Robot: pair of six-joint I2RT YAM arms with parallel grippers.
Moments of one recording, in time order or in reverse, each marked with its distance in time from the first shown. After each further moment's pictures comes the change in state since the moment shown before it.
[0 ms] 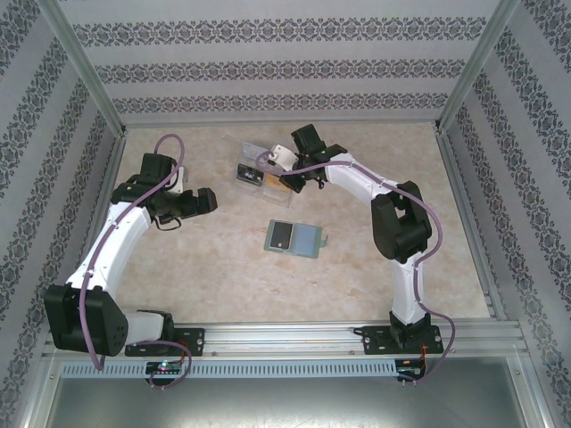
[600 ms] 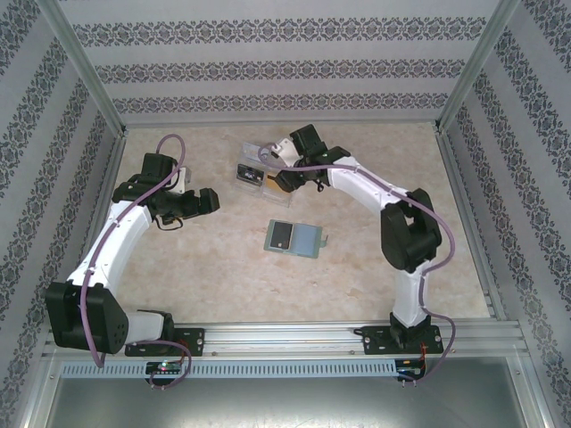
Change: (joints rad) left arm 0.000 0.013 0.000 0.000 0.051 -0.002; right arm 0.055 -0.148 -0.091 0.016 0.184 0.316
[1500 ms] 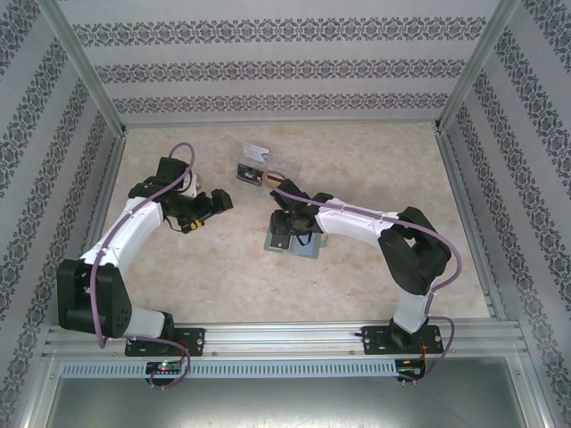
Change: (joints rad) left arm -0.053 0.101 -0.065 0.117 0.153 -0.219; right arm 0.230 -0.102 -0.377 0.061 0.107 0.927
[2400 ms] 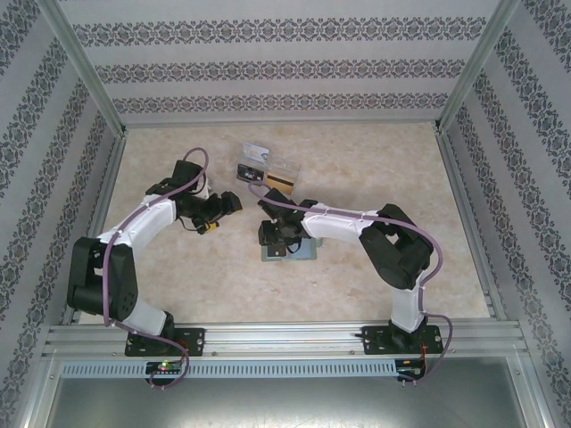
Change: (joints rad) left arm -0.061 0.119 -0.033 0.156 0.034 -0.109; right arm 0.047 0.075 0.013 0.055 -0.119 0.027
